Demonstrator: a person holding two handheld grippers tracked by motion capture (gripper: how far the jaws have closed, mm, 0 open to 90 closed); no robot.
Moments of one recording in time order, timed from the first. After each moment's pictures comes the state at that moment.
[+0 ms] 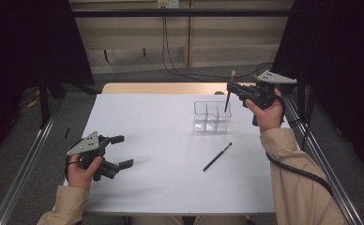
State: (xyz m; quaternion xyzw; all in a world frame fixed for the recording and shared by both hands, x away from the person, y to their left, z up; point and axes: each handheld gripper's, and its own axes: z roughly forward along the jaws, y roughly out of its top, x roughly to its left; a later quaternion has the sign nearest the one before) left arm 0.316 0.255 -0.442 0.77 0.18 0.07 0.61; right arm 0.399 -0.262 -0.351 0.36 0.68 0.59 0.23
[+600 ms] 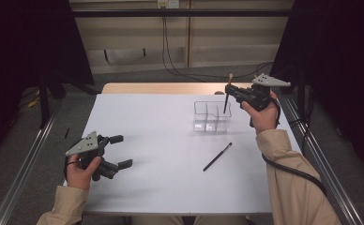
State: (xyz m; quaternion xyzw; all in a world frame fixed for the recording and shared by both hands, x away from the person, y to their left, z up) left arm 0.315 0.257 -0.440 0.77 0.18 0.08 0.61; right arm 0.406 -0.258 -0.368 0.37 0.68 0.58 0.24
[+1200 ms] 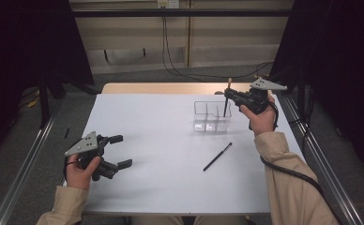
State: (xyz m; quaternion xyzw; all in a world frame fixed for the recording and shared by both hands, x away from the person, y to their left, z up) left arm 0.314 0.258 -0.439 0.77 0.18 0.08 0.61; right arm 0.408 -0.258 -0.384 0.38 0.69 0.57 0.24
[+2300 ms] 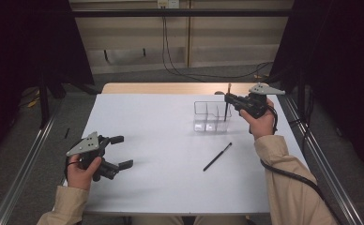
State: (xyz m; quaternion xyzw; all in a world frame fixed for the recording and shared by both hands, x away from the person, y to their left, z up) left arm 0.314 0.256 -0.440 0.77 0.18 0.08 0.61; right arm 0.406 -0.260 -0.400 0.39 0.70 0.56 0.23
